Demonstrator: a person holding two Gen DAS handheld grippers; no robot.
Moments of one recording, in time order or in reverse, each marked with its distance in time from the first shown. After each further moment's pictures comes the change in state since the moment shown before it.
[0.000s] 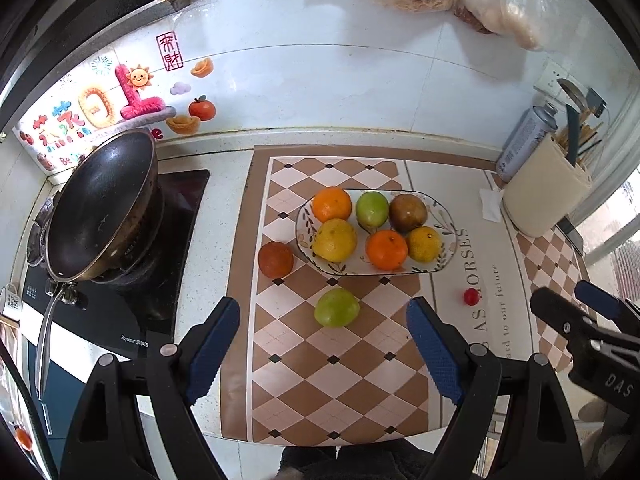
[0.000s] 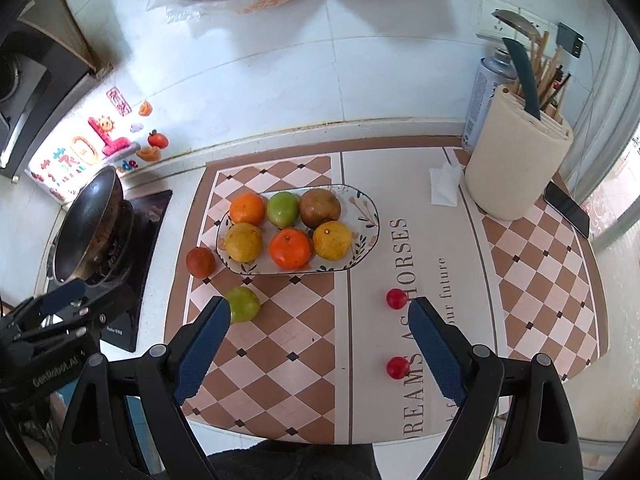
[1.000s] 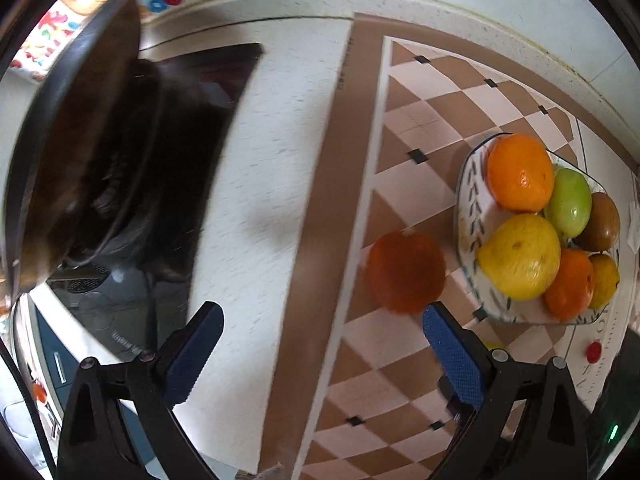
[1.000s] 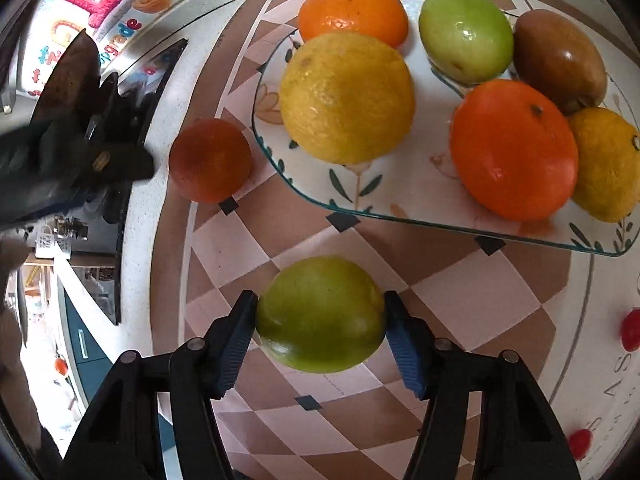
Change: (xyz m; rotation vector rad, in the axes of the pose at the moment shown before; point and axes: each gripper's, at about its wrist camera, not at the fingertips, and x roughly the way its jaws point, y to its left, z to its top) left arm 0.223 0.102 0.049 -0.164 0.427 0.161; right arm 0.286 0.115 -0.023 -0.118 0.444 0.220
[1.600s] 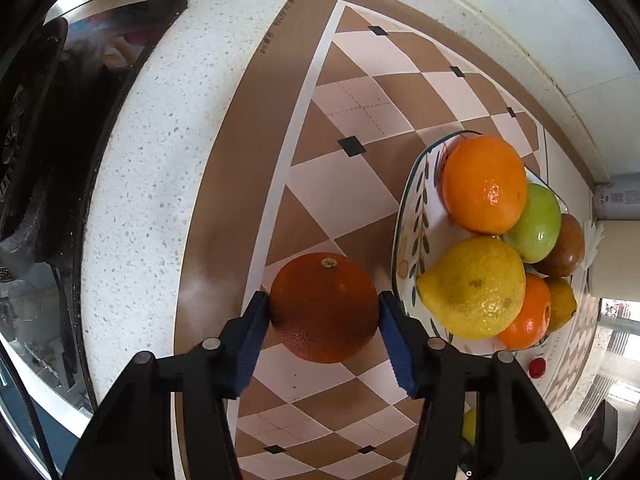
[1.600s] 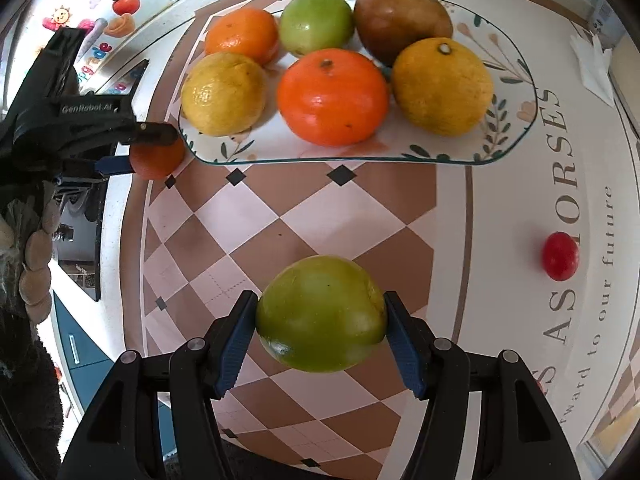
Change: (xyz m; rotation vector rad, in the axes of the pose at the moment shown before) left arm 0.051 -0.007 0.018 -0.055 0.080 -0.289; right arm -0.044 -0.062 -0.038 0.087 -0.004 -0.055
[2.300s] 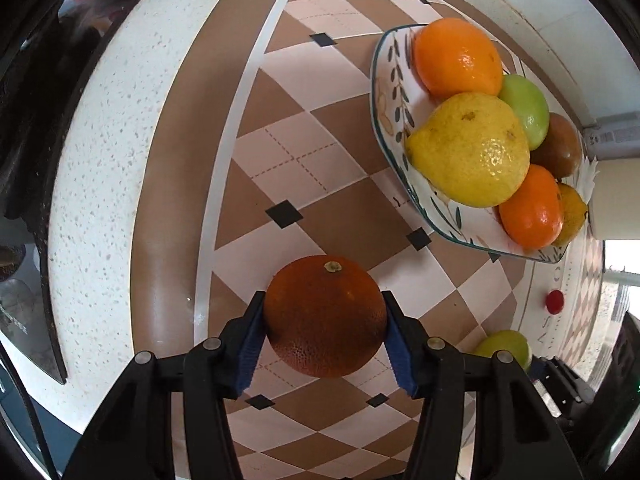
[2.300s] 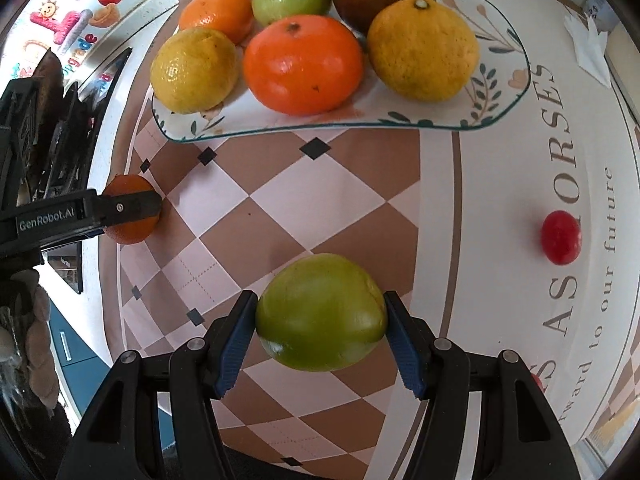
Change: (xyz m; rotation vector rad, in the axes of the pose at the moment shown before) left arm 0.017 -0.008 -0.076 0.077 0.041 -0.013; right arm 0.007 -0.021 -0.011 0.011 0.035 -0.032
